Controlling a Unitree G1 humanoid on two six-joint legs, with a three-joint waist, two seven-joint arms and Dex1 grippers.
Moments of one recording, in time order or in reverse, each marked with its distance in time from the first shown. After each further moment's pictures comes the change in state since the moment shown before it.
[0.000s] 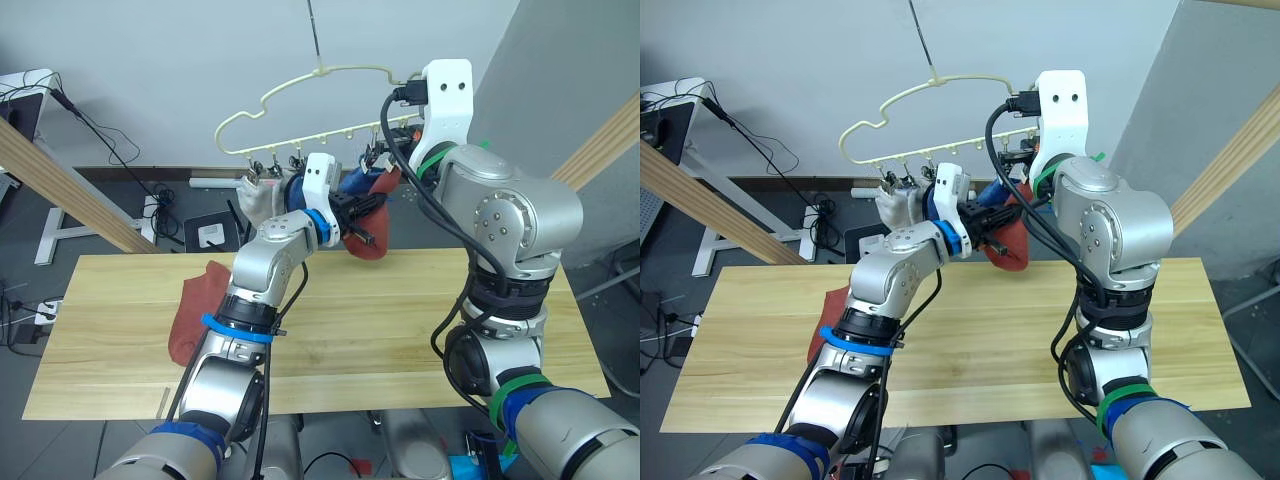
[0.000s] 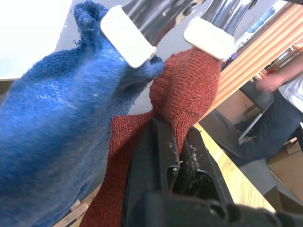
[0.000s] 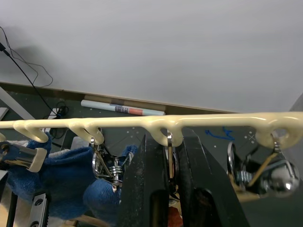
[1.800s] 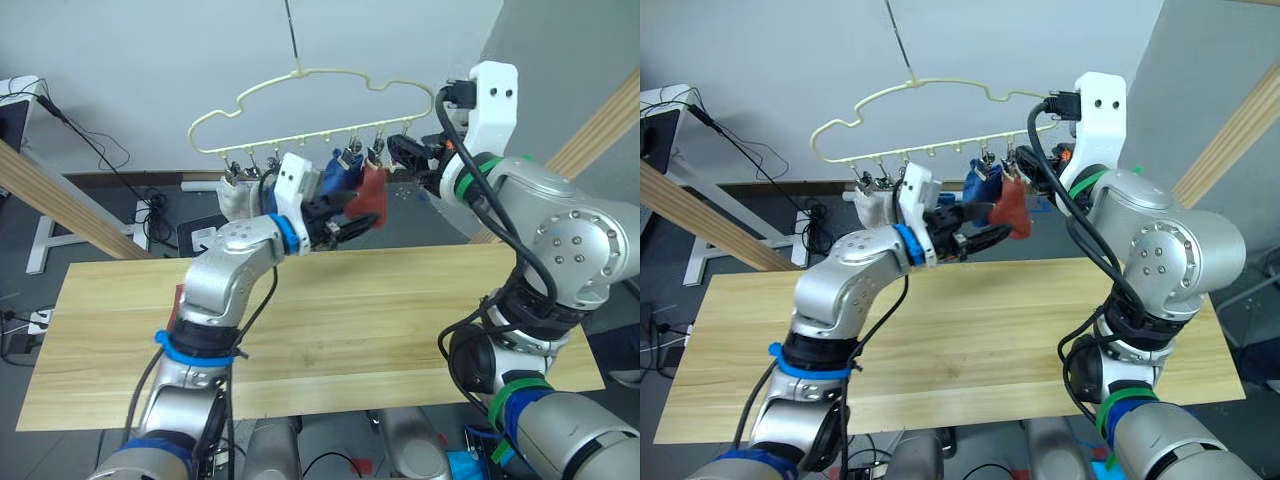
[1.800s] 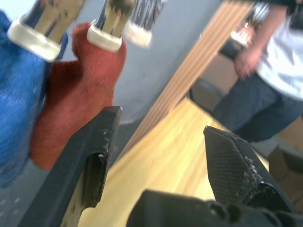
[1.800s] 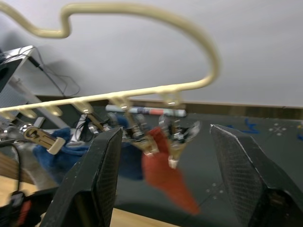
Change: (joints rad) left arm 0.181 0.258 -0.007 -0.403 -0.051 0.148 -0.128; right arm 0.037 -0.037 -0.181 -0.272 0.169 0.264 0.067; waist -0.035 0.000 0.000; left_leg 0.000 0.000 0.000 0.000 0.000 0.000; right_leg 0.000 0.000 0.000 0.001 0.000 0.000
